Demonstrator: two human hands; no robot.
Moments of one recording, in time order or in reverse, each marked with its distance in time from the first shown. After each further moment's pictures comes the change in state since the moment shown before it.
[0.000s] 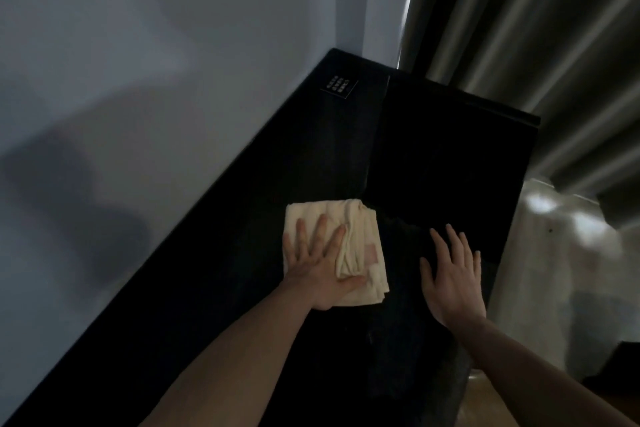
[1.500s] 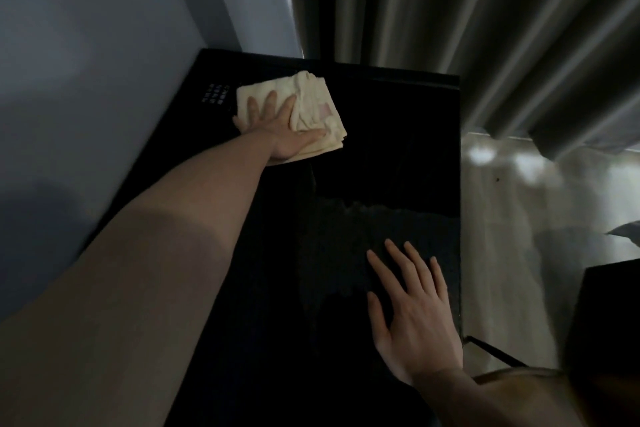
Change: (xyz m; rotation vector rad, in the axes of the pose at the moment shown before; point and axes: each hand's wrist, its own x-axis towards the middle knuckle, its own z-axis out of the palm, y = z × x) left_hand 0.270 0.104 -0.212 0.131 0.206 0.021; right_hand 0.014 0.008 0.003 0.029 0.047 0.020
